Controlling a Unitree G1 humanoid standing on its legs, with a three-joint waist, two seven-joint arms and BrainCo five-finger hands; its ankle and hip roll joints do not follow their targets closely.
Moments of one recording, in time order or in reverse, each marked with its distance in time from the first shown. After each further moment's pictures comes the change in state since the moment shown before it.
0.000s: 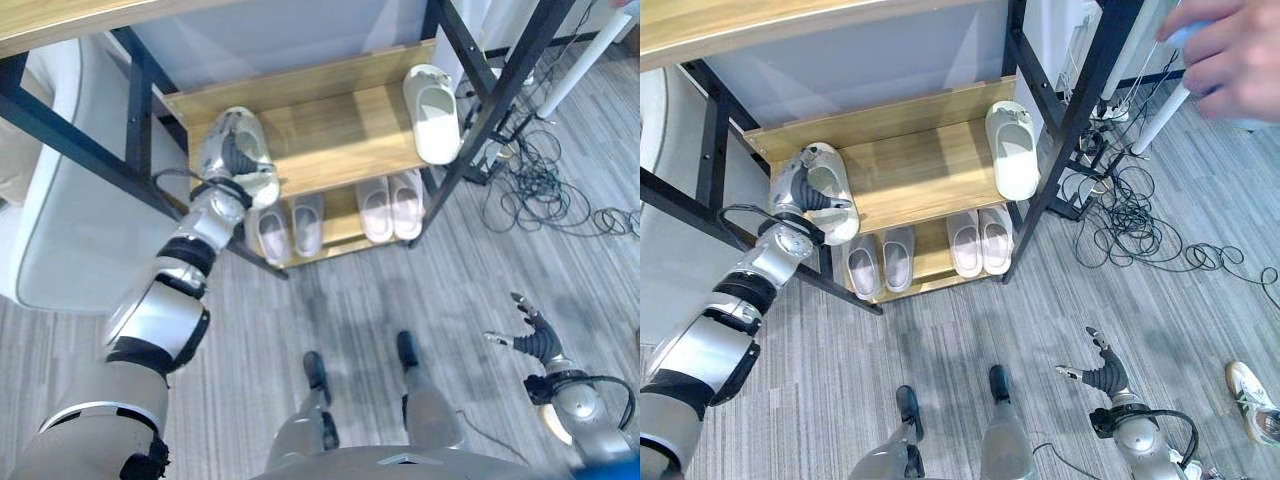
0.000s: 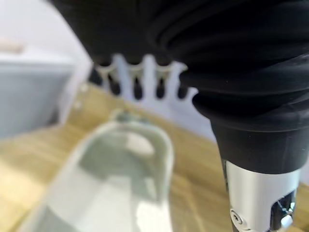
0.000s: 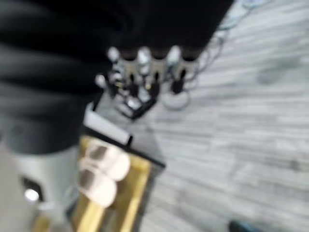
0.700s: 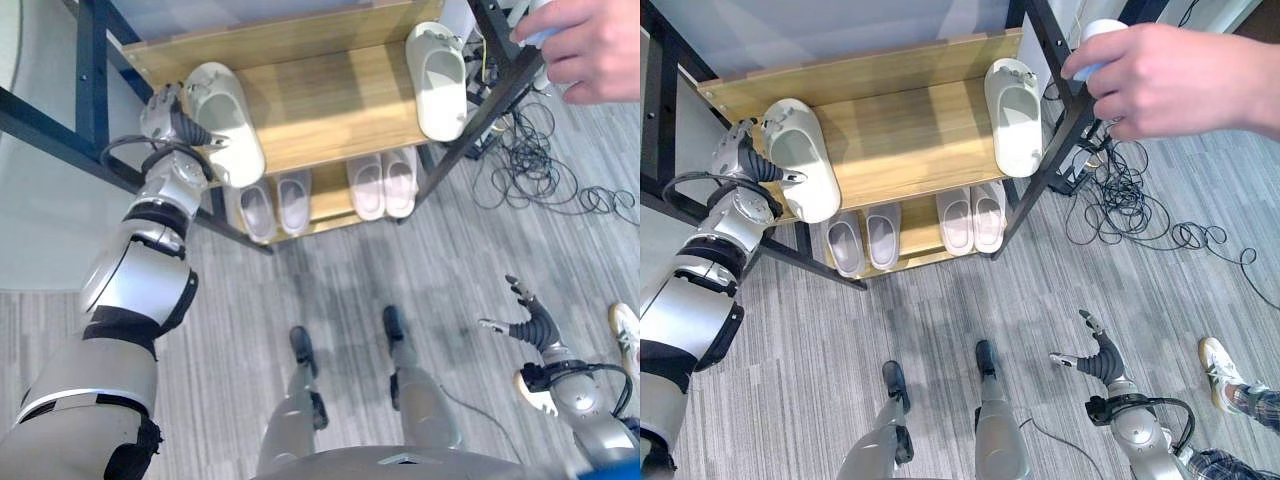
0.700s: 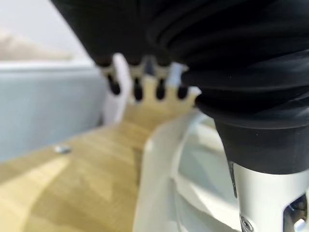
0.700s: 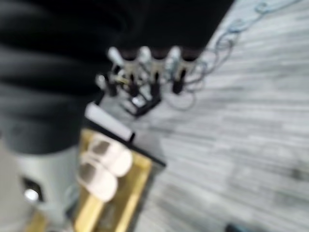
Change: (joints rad) left arm -0.230 0.046 -0.009 0.216 -0.044 0.061 -0.003; right arm 0.011 -0.016 0.003 -0.117 0.002 -0.012 -0.002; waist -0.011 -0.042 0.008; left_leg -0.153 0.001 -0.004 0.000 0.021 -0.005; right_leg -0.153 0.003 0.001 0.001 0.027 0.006
